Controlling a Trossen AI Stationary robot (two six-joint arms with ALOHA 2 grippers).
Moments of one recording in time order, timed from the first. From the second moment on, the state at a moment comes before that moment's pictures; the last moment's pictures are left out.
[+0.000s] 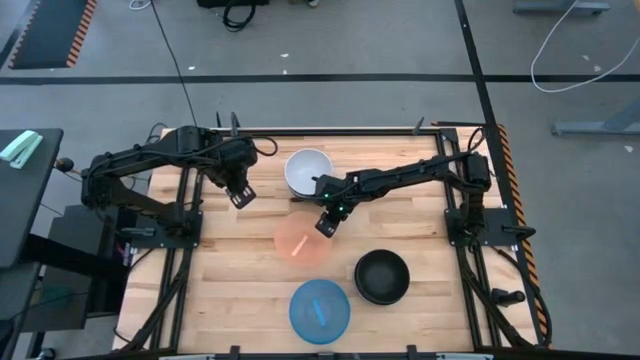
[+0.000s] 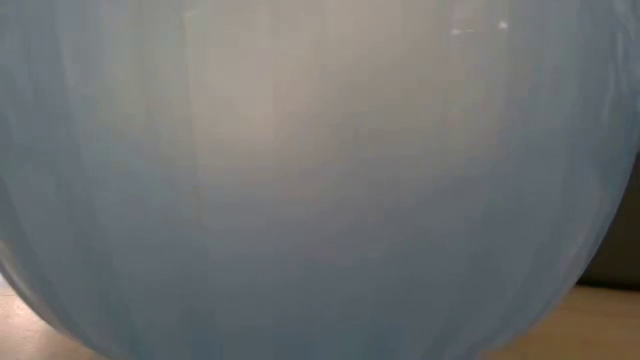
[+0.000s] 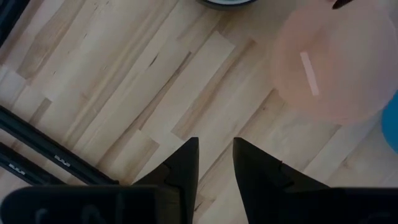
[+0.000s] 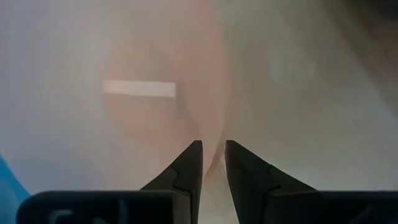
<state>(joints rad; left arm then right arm) 0.21 1.31 1.46 -1.46 -0.08 -0.43 -0.10 1.92 1.28 -0.45 -0.27 0.57</state>
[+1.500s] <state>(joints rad) 0.16 1.31 1.46 -1.47 -0.22 -0.43 -0.09 1.85 1.56 -0.76 -0.03 0.36</state>
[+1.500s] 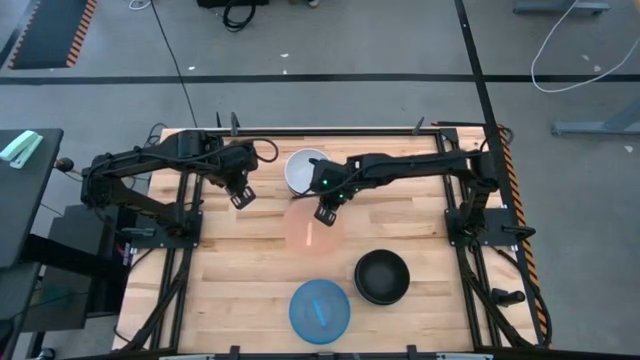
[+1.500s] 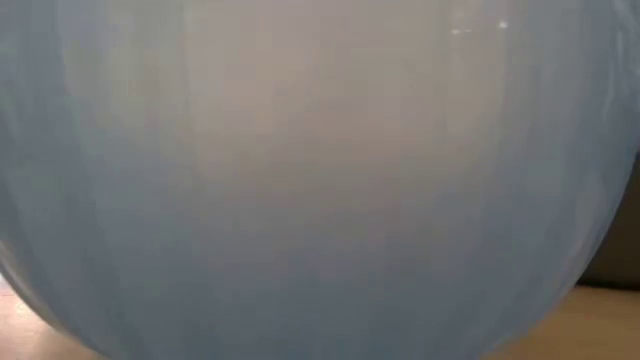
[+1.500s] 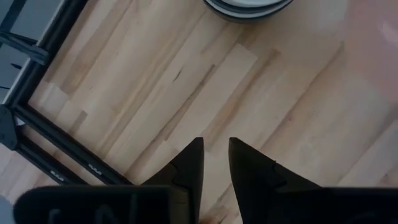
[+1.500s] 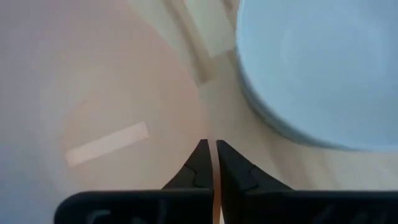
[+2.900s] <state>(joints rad) 0.16 1.19 1.19 -1.38 -0.28 -0.46 -0.29 1.77 1.90 -1.27 0.10 0.18</state>
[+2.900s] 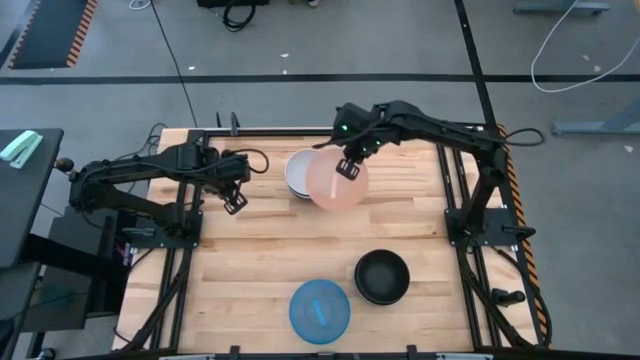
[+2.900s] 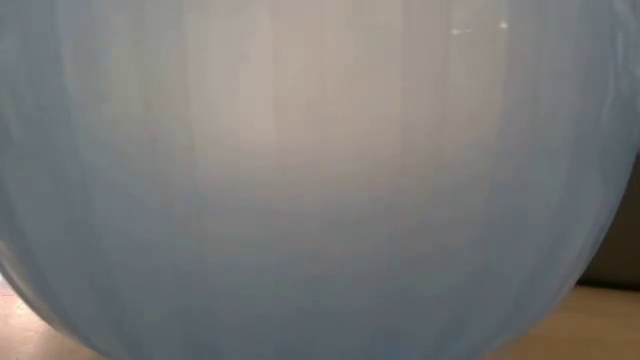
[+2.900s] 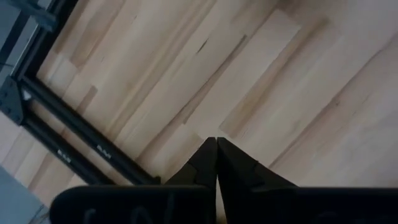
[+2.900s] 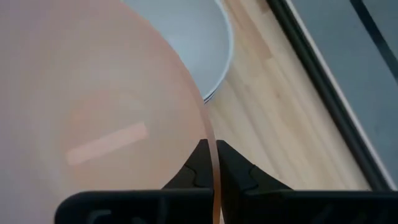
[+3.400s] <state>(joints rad) 0.19 1.19 1.19 -1.35 -0.28 -0.35 0.04 1.73 1.89 -1.33 0.01 0.33</state>
